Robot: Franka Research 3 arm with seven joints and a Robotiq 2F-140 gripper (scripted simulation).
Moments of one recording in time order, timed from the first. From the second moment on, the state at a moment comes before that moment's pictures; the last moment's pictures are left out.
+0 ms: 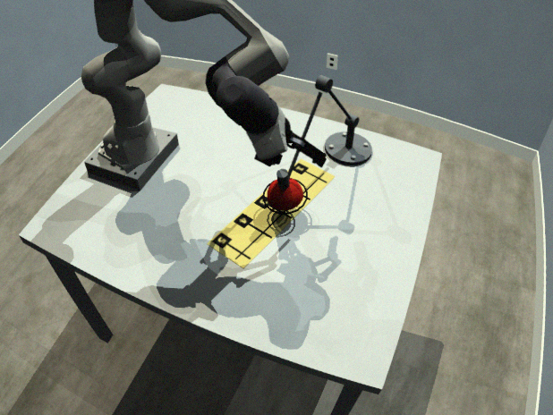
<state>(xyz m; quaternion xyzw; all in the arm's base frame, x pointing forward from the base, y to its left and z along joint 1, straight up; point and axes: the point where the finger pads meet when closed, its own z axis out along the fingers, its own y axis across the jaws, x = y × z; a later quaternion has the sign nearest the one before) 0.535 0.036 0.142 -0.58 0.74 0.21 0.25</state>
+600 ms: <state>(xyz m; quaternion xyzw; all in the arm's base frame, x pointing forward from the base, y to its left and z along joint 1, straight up) 0.534 0.024 0.156 -0.59 0.74 0.20 0.25</state>
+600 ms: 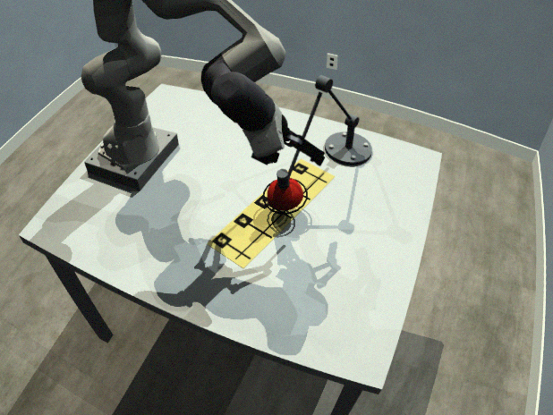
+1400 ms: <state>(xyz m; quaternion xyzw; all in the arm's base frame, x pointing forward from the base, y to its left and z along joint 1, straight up) 0.527 -0.037 0.230 -0.59 0.74 0.19 0.26</state>
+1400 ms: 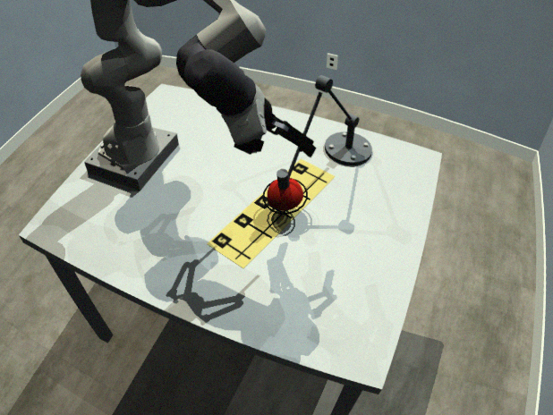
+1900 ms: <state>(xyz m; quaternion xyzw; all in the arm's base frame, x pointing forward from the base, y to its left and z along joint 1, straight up) 0.524 -0.044 0.240 -0.59 0.74 0.19 0.26</state>
